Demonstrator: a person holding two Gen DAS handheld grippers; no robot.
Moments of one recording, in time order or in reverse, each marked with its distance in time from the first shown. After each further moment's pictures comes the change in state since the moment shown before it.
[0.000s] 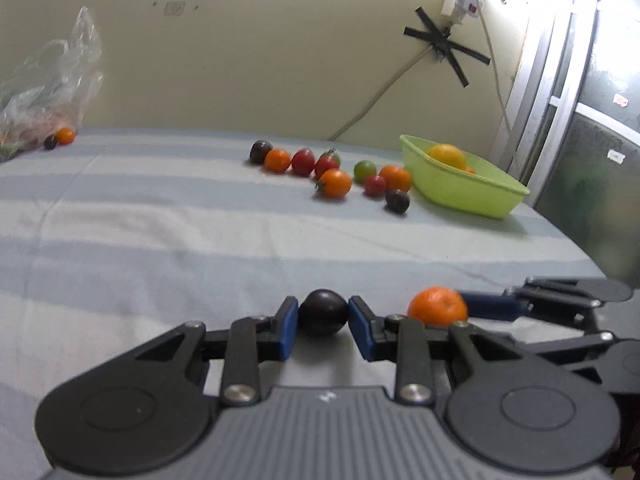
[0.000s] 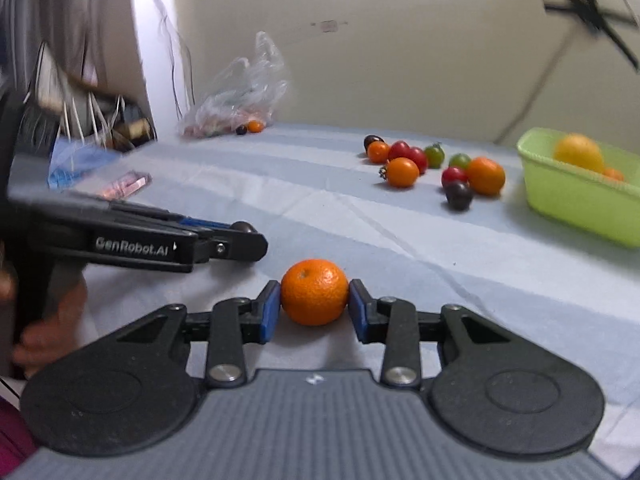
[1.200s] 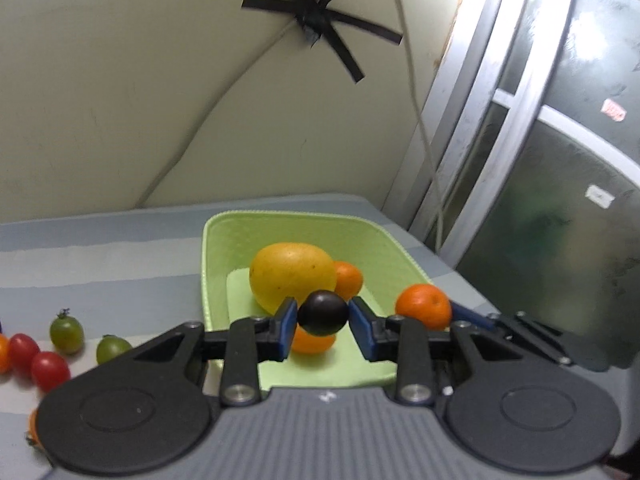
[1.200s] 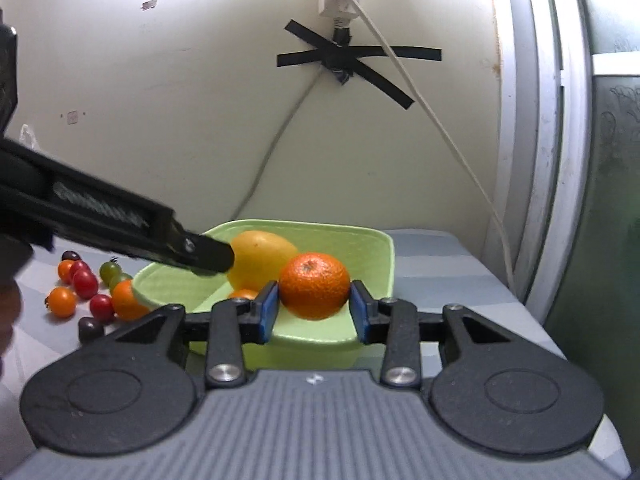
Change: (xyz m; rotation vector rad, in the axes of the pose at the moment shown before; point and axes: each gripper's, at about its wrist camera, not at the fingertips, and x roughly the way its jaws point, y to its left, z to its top) left arm 0.195 -0.146 0.150 0.109 0.088 -0.256; right arm -0.013 -0.183 0.034 0.181 -0.198 -0.543
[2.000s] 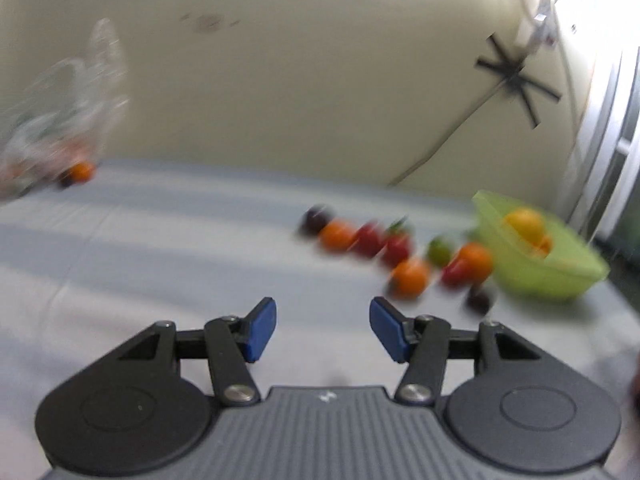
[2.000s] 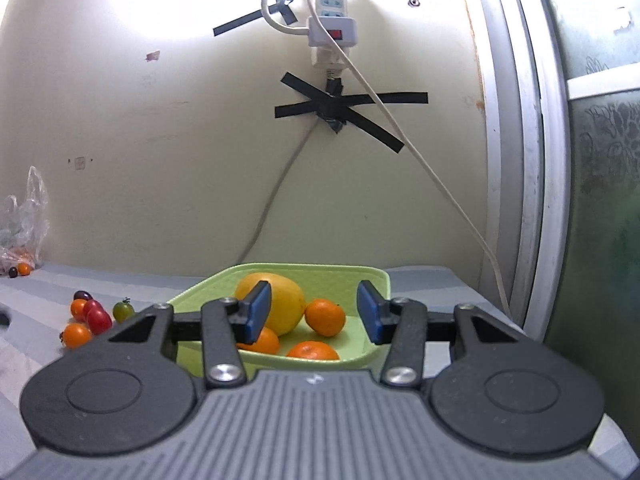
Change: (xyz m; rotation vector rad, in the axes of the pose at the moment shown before) left arm -0.167 0.125 -0.118 -0.166 -0.101 0.407; right arm -0.024 0.004 -0.008 0.042 -0.164 0.013
